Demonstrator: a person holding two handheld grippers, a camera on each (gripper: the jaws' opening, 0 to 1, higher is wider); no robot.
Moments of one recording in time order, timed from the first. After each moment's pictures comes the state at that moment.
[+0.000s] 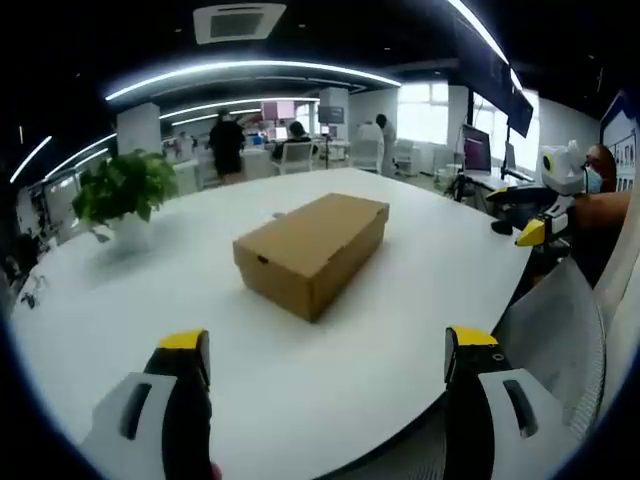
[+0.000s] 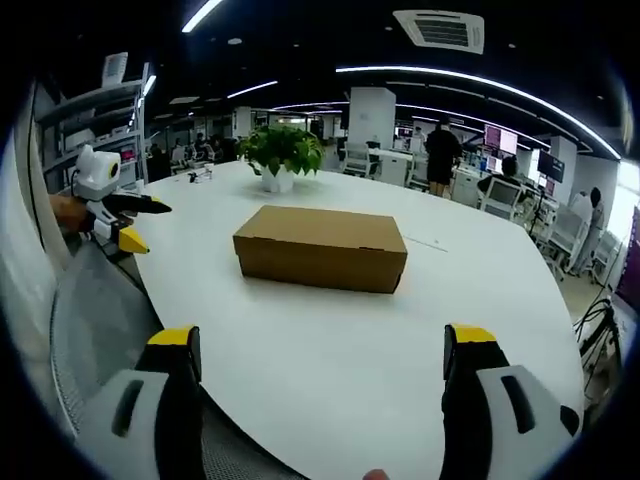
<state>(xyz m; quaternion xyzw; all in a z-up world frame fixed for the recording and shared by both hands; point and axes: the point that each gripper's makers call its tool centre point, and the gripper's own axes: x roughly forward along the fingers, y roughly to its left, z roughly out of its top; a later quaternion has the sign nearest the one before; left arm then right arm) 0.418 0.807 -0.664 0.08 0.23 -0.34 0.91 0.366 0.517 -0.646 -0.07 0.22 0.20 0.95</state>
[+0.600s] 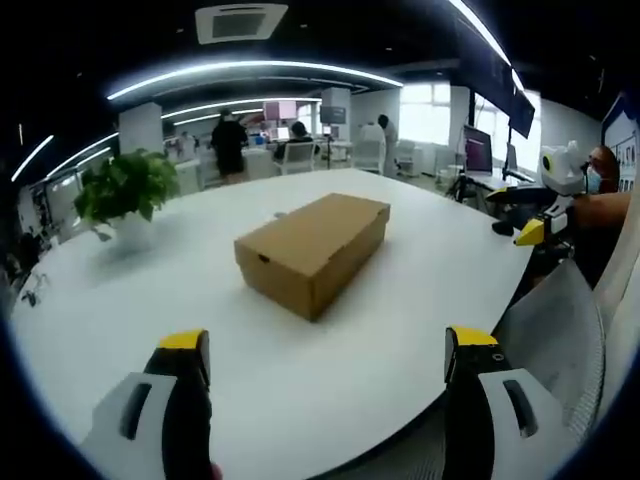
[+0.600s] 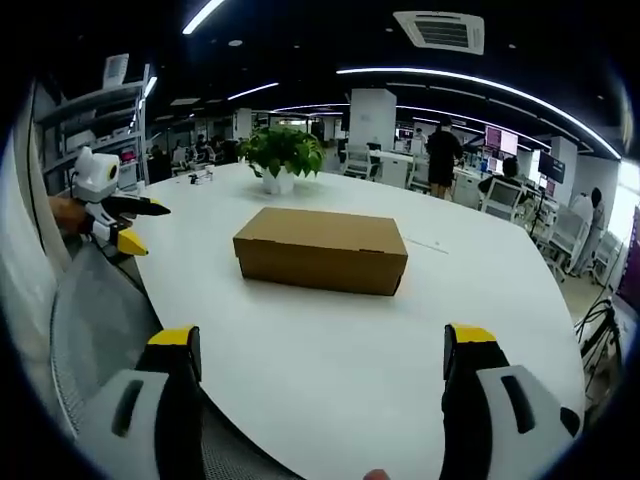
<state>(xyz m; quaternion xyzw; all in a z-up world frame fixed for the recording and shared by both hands) 0.416 0.807 -0.663 0.08 0.23 -0.34 0.91 0.367 0.517 -0.644 -0.07 0.21 0.20 0.95</state>
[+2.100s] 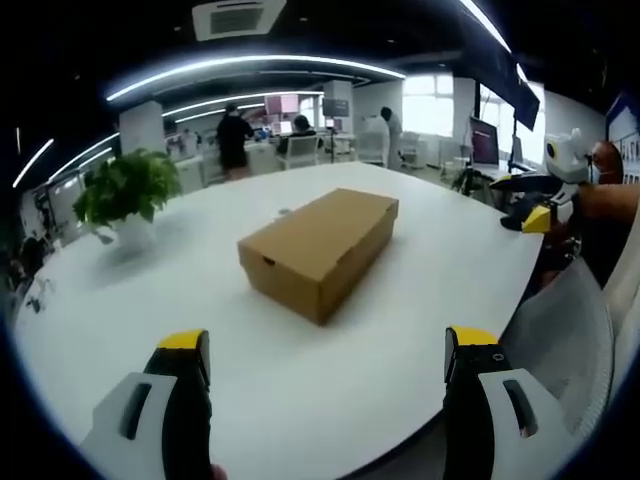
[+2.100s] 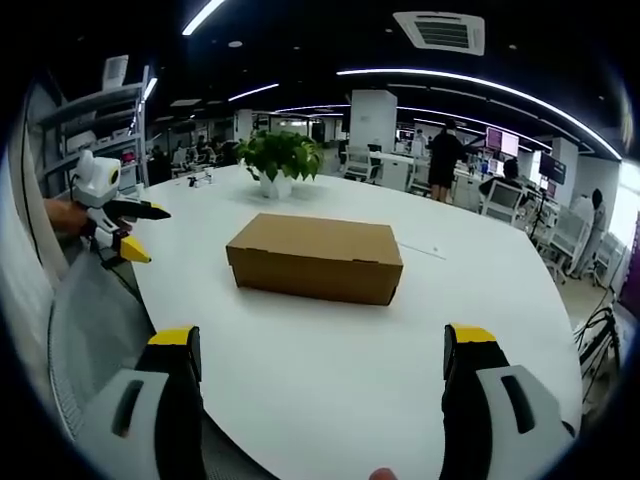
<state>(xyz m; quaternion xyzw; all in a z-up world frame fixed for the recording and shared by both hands) 0.430 0.798 -0.657 0.09 0.24 -0.33 0.91 0.386 0.511 -0.635 -0.07 0.21 0.20 0.95</state>
